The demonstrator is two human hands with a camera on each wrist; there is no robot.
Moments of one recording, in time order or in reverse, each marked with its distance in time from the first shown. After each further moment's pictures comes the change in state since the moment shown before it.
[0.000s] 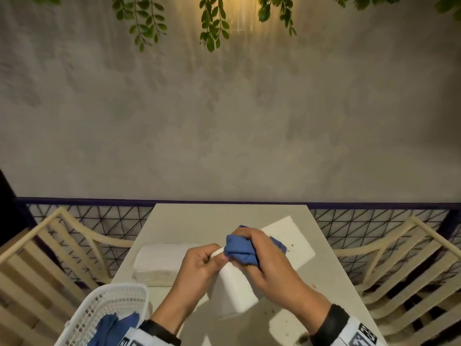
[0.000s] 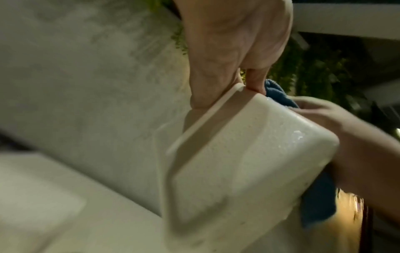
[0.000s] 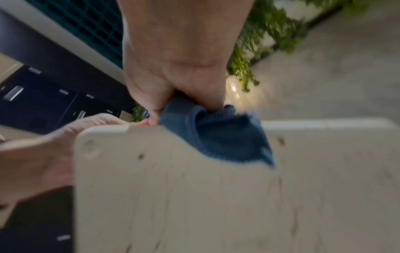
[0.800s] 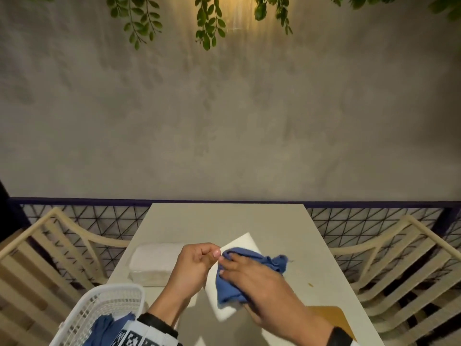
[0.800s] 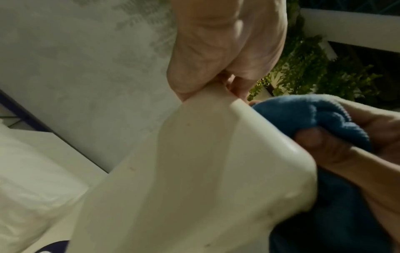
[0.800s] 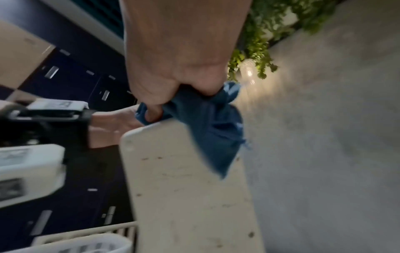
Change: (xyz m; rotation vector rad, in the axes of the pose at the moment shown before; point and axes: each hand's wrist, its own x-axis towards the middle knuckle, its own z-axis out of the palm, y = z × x) left_hand 0.009 0.001 0.002 0.152 0.036 -0.045; right_hand -0.026 0.007 0.015 -0.318 -0.138 -0.314
